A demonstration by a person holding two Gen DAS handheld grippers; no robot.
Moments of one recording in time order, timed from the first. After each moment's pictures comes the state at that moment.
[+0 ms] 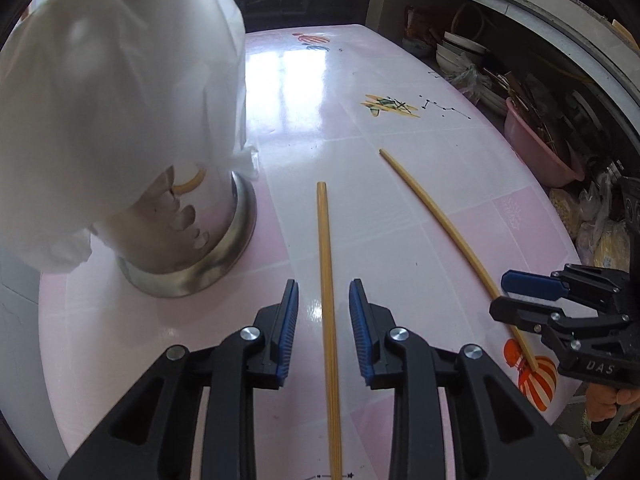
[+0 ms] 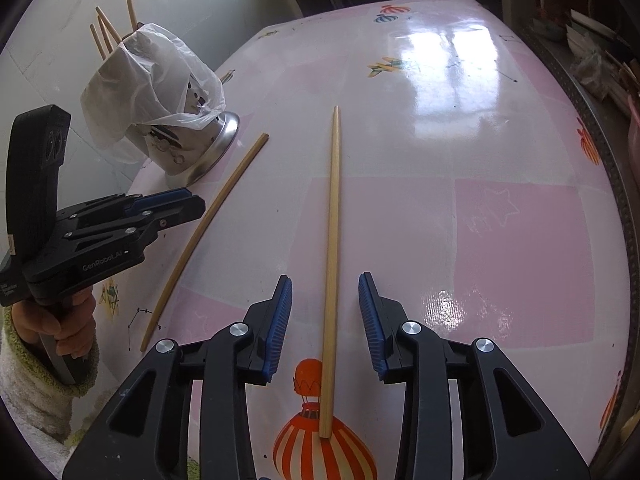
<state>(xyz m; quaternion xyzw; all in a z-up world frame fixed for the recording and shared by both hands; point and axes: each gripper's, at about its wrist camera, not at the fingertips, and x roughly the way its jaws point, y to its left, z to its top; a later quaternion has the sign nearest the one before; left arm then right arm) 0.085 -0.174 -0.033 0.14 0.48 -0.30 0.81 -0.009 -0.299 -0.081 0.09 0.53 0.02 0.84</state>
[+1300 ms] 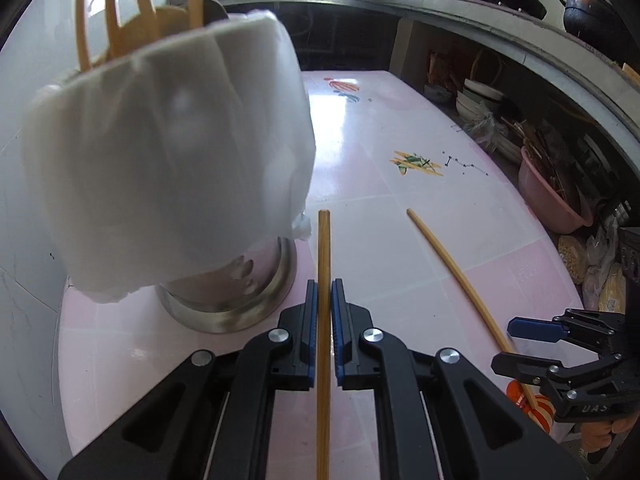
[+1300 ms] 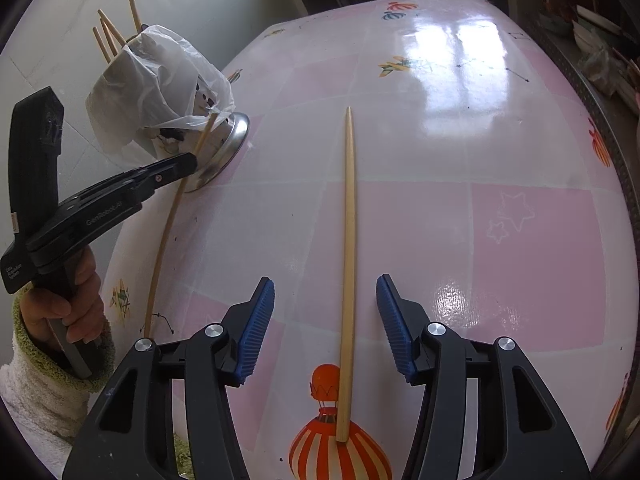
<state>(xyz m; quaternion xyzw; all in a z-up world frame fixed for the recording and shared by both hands) 0.084 -0.149 -0.007 0.08 0.42 -0.27 0.86 -0.003 -0.291 -0.075 0.10 0.53 0.04 0.84</state>
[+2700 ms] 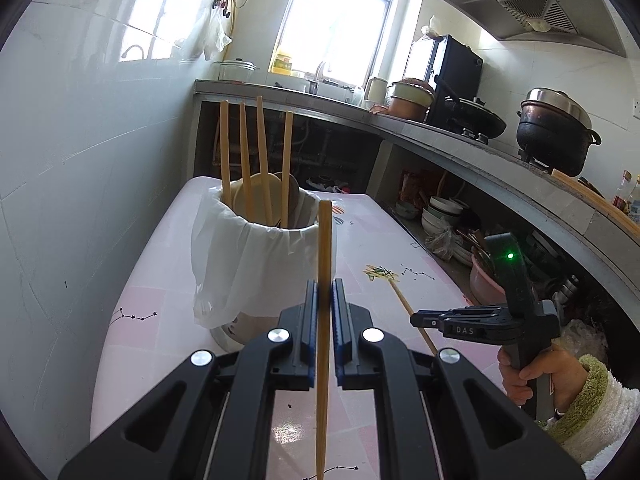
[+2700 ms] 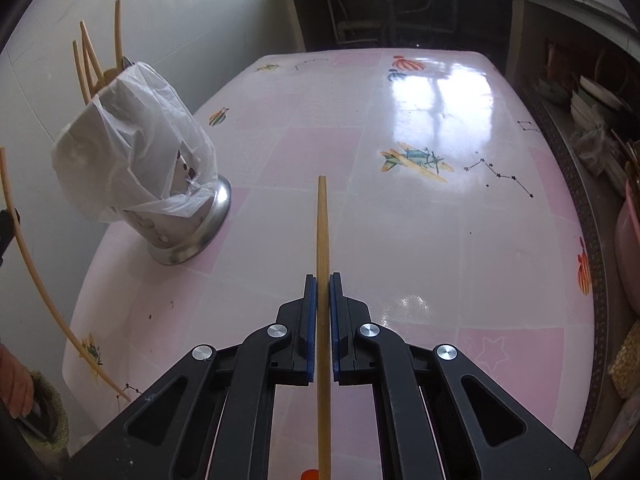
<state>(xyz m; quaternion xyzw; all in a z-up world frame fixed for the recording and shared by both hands) 0.025 -0.052 0.066 -0.04 0.26 -0.32 0.91 0.052 -0.292 -0.038 0.04 0.48 0.00 0.88</state>
